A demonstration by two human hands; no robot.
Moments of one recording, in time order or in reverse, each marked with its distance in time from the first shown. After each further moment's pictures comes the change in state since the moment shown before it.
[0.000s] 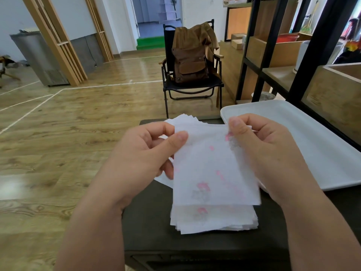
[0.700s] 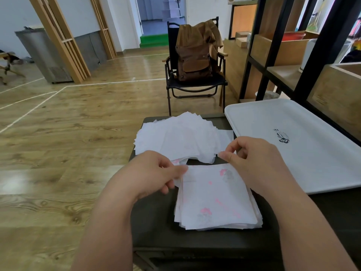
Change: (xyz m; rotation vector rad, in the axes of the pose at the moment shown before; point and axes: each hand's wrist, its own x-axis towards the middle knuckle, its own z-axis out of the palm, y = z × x) left_hand 0.018 -0.046 -0.003 0.564 -0.083 -0.442; right_hand 0.016 0.058 0.002 -0.640 0.035 0.045
